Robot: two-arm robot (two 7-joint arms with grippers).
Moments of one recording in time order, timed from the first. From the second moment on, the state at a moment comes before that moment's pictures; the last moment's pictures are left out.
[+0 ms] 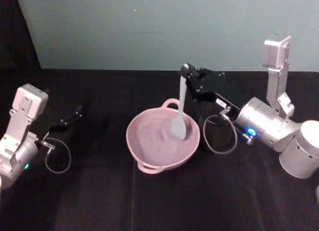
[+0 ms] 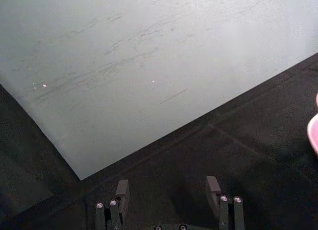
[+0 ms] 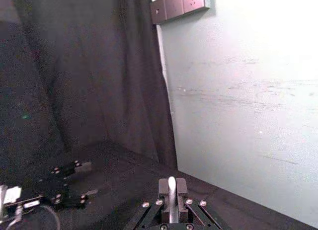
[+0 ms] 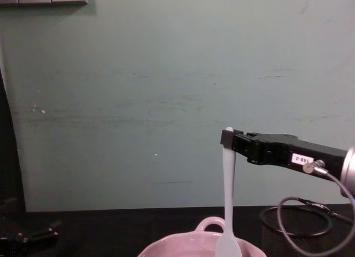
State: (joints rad) left arm -0.20 0.60 0.45 -1.41 -0.25 -0.12 0.03; right arm 0.36 0.36 -0.41 -1.42 0.55 -0.02 0.47
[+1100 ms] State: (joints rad) left arm -0.20 0.60 0.45 -1.41 -0.25 -0.12 0.03; right arm 0.42 0.25 -0.52 -1.38 0.50 -0.02 0.49
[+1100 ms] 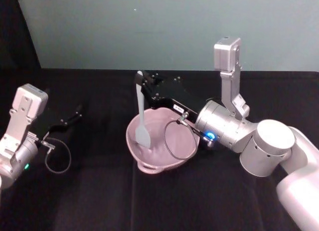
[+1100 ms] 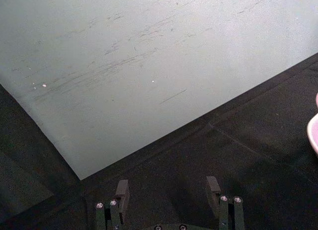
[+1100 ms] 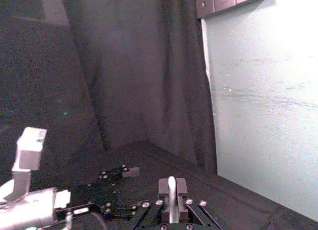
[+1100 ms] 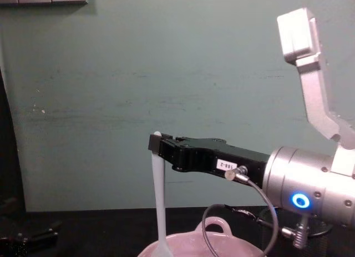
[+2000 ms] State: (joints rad) left arm -0.20 0.60 0.45 -1.41 -0.25 -0.12 0.03; right arm 0.38 0.30 -0.39 -1.37 0.52 -0.04 0.45
